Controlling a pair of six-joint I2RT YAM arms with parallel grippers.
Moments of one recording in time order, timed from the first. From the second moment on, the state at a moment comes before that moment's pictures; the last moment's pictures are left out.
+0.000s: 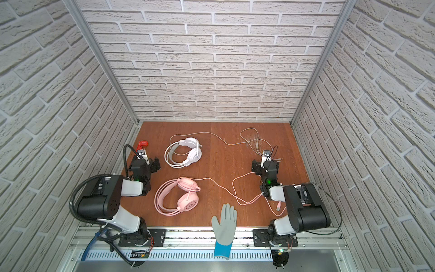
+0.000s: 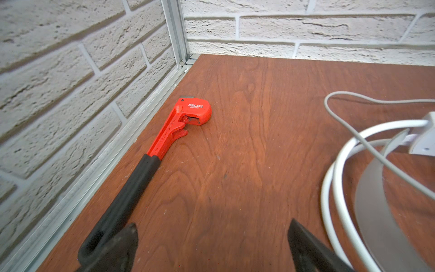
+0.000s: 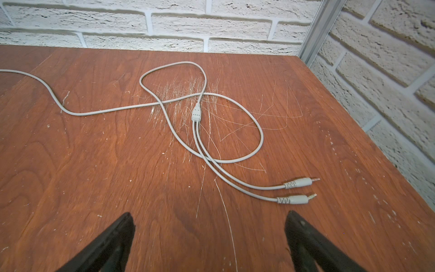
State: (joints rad) left arm 0.04 1.57 0.36 0.82 -0.26 -0.01; right arm 0.06 1.47 0.33 0.71 0.22 0.06
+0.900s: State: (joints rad) left arm 0.00 1.12 0.41 0.48 -0.22 0.01; right arm 0.08 1.40 0.28 0.77 0.19 0.02
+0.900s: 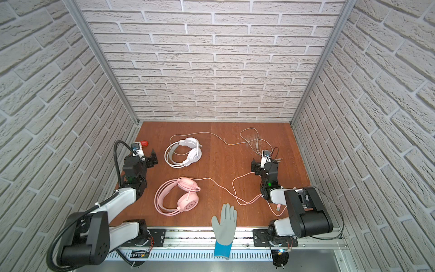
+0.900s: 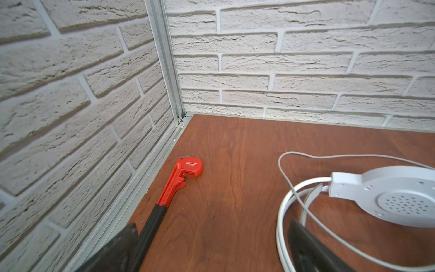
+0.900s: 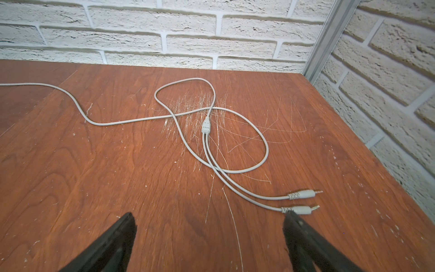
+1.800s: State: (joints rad) left arm -0.11 0.93 0.82 -0.54 -0.16 -0.30; right arm 0.10 1.03 0.58 0.12 0.06 0.05
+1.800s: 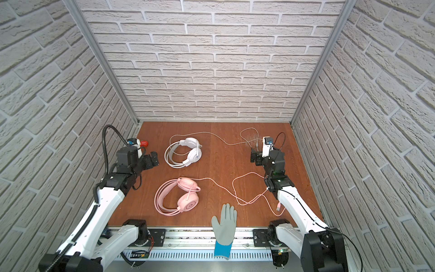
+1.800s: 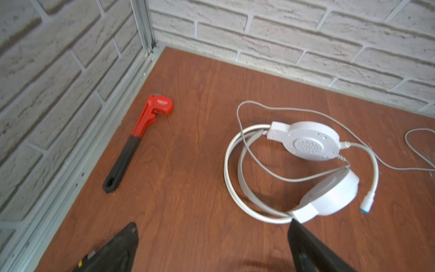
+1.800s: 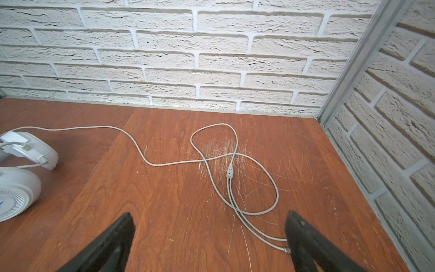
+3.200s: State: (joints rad) left arm -0.31 1.27 0.69 -1.01 -0.02 -0.73; right arm 0.12 1.04 0.62 -0.07 -0.09 0.05
